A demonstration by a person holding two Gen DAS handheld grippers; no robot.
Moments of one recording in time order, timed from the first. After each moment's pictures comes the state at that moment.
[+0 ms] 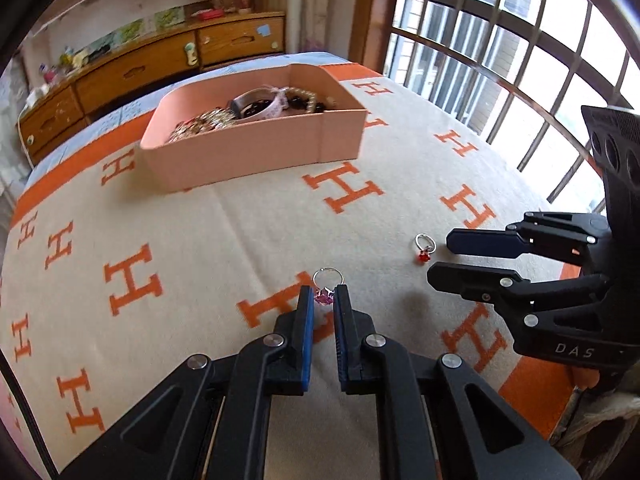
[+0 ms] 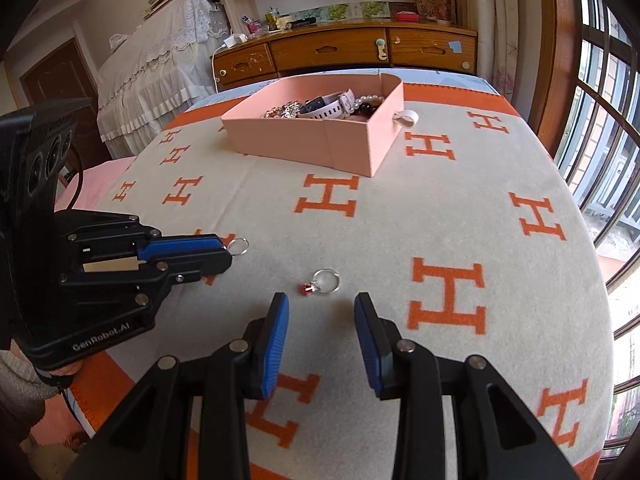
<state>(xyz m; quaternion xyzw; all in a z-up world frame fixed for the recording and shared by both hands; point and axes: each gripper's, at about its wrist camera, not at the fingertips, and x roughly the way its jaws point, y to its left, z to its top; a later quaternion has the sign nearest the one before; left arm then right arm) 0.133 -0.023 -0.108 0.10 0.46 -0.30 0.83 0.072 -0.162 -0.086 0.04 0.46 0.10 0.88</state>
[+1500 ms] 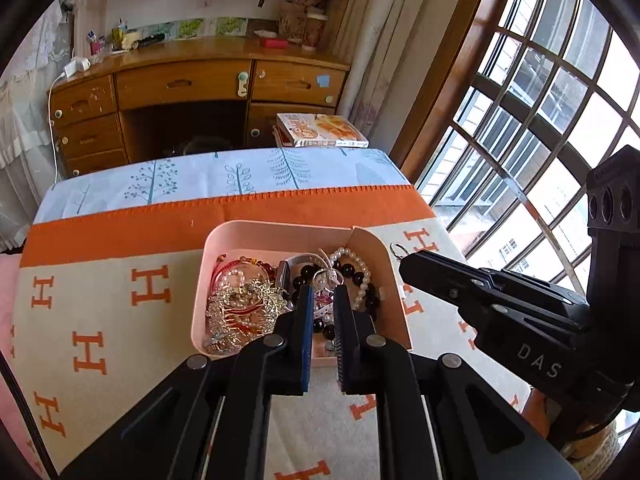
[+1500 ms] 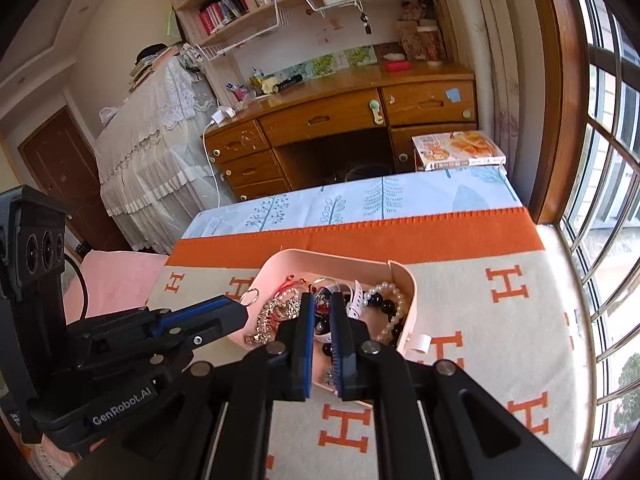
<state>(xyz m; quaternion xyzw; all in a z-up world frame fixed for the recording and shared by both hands) 0.267 -0.042 -0.023 -0.02 0.44 -0.25 0.86 0.221 -0.183 0.006 0.12 0.41 0.09 0.90</state>
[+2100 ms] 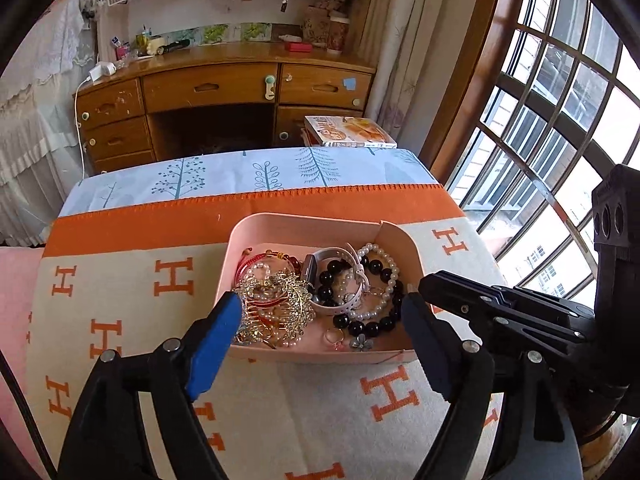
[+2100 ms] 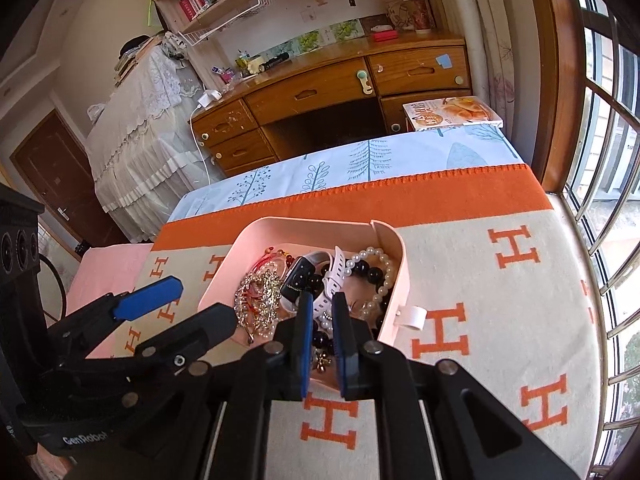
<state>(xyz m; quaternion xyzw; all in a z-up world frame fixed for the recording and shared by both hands) 0.254 -0.038 -0.026 0.00 0.42 -0.19 0.88 0.214 -0.193 -0.019 0.14 0.43 0.09 0.89</state>
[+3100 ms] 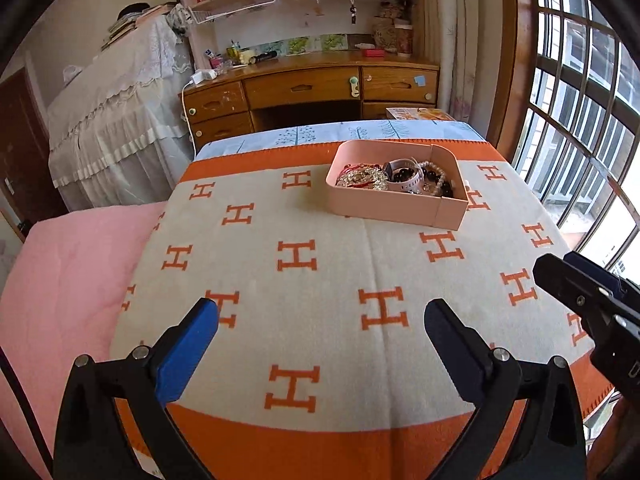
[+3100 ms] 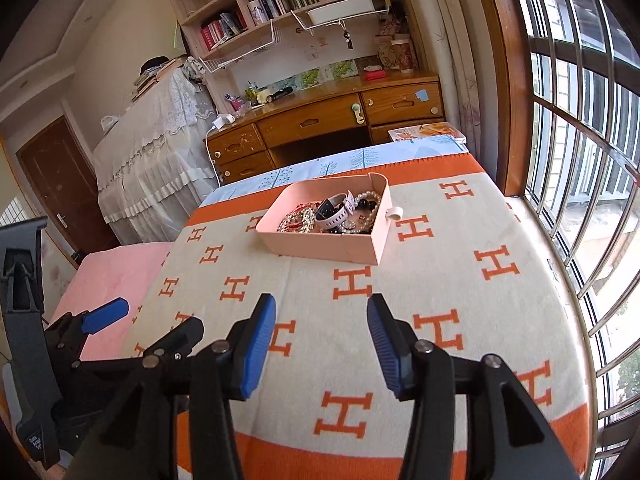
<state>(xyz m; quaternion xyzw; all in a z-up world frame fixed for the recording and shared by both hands) 0.059 0.011 -0.015 0.05 0.40 -0.02 0.91 0.024 -0.162 0.012 0.12 0.36 0.06 0.92</state>
